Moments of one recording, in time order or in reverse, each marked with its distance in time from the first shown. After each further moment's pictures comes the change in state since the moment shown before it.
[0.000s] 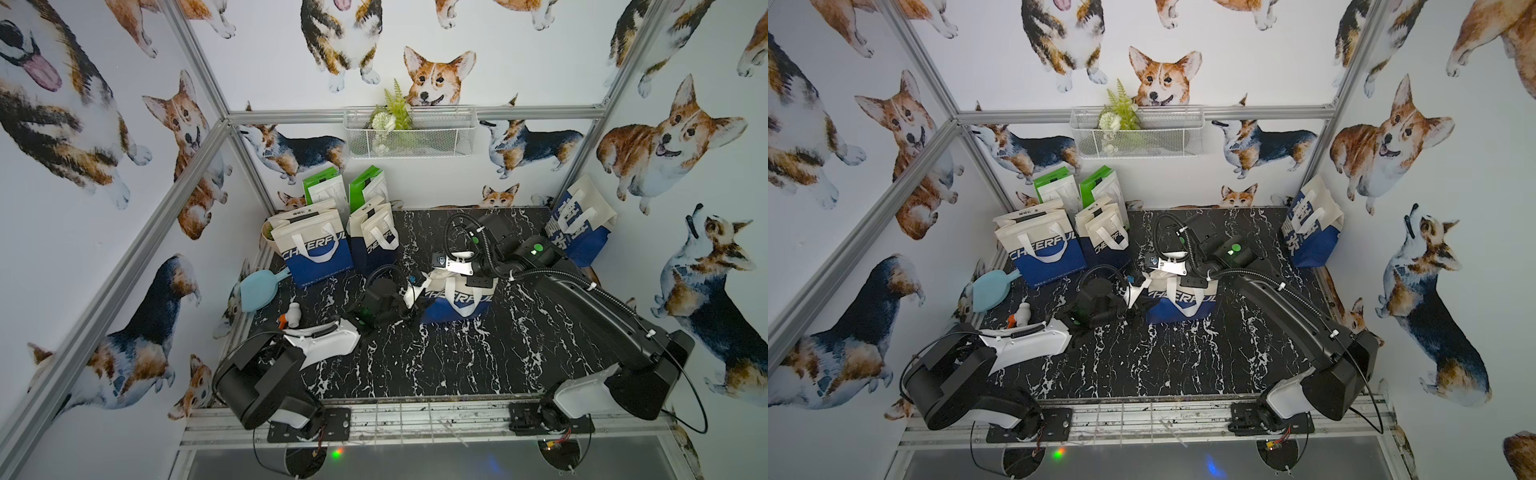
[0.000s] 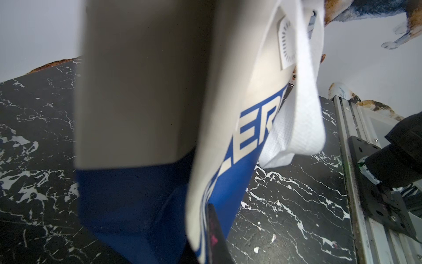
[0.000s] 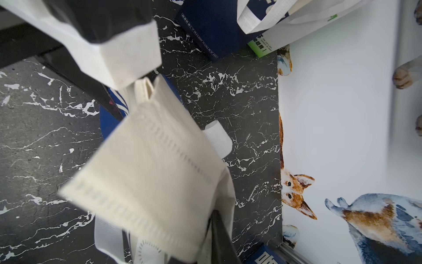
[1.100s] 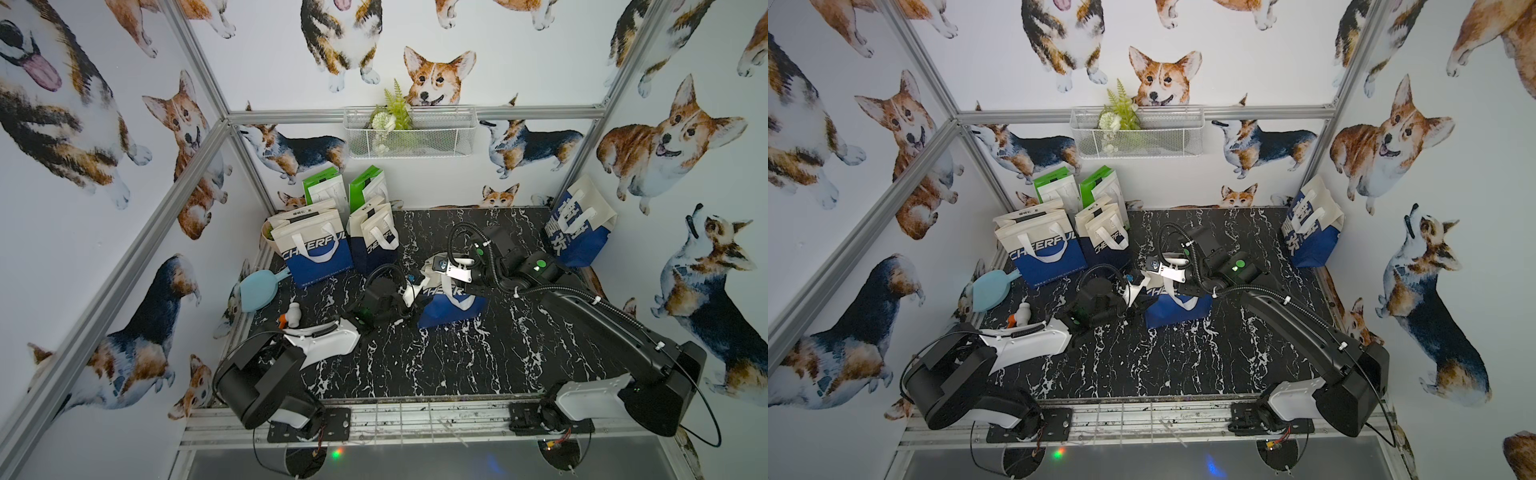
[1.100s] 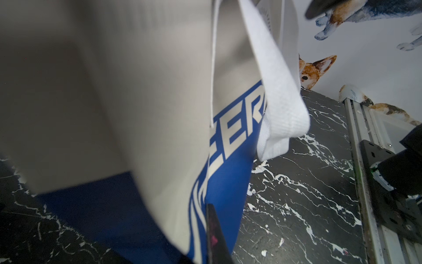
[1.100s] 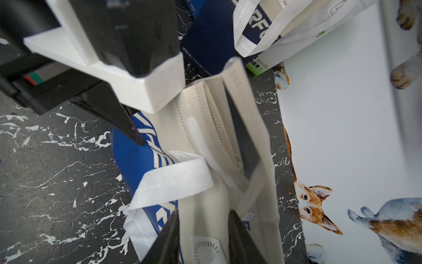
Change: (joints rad) left arm 0.001 0.002 0.000 0.003 -0.025 -0.003; right arm 0.018 -0.089 -0.177 0.205 -0.072 0.105
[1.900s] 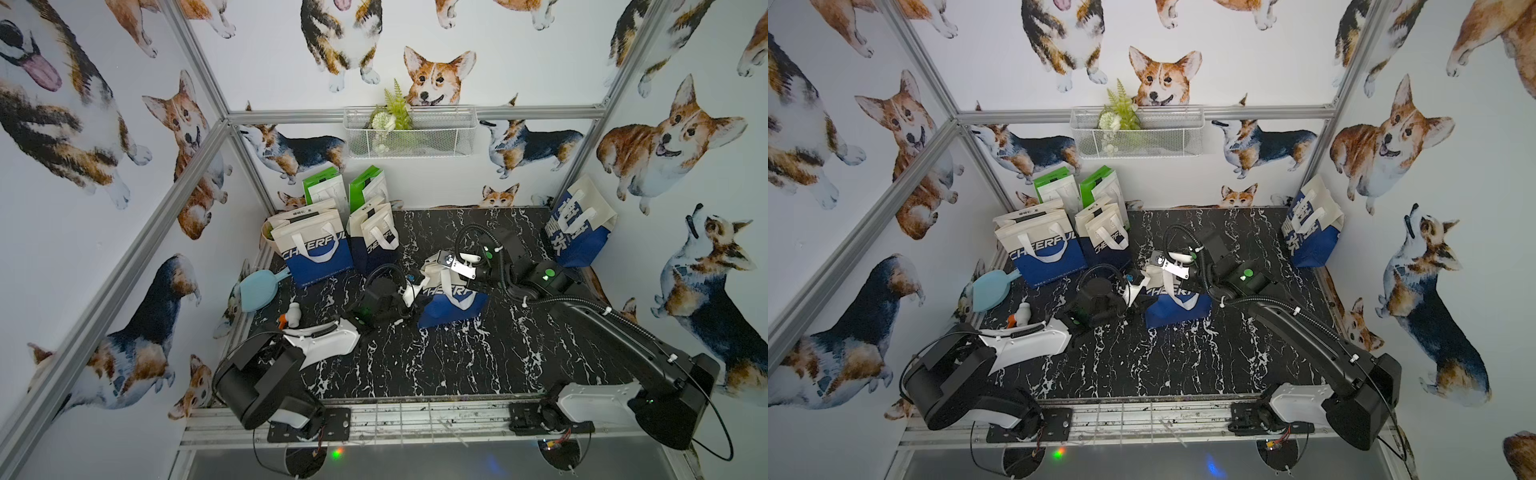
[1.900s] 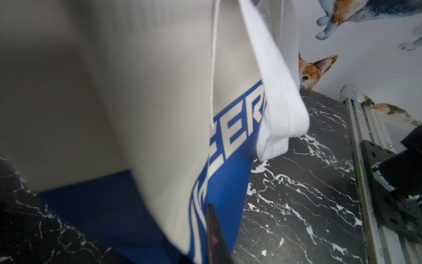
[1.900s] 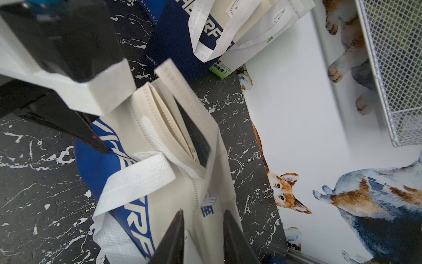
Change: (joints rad) left arm 0.000 -0.004 0.000 -0.006 -0.003 0.000; right arm 0.001 -0.071 -0.077 0.134 0.080 0.029
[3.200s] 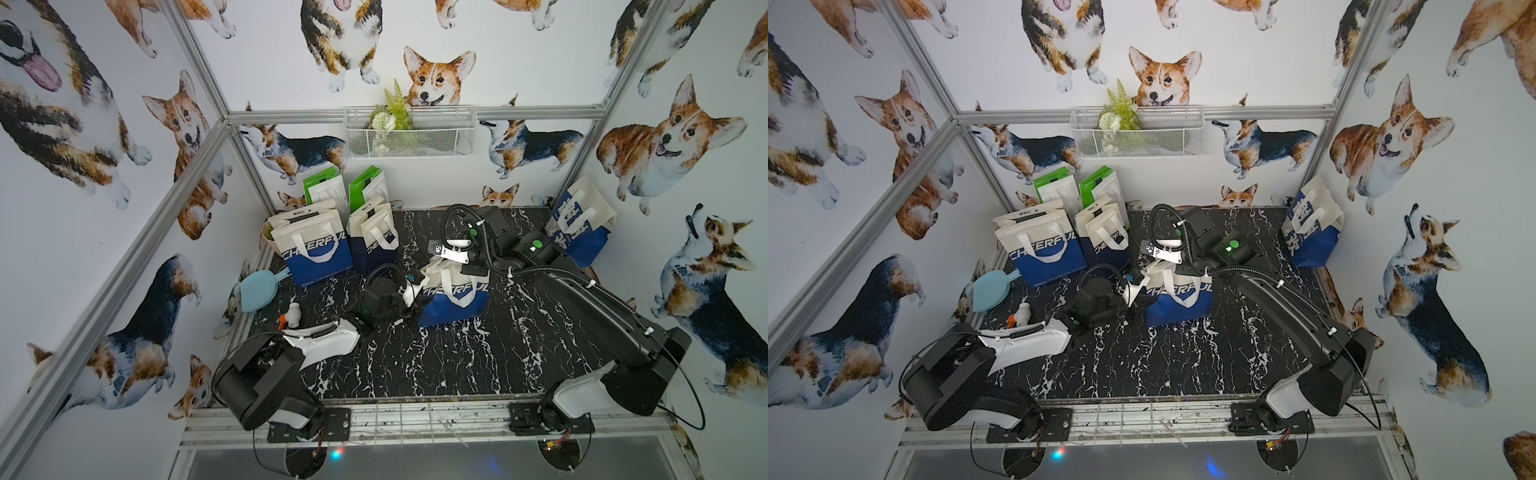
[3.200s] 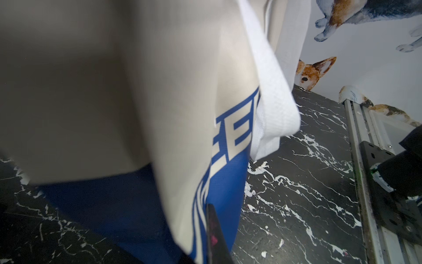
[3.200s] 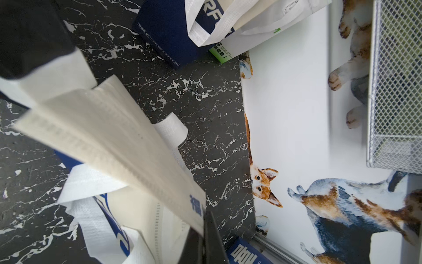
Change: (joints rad) left arm 0.000 0.001 0.004 0.005 0.005 0.001; right arm -0.001 0.212 0.374 -0.282 0.097 -0.166
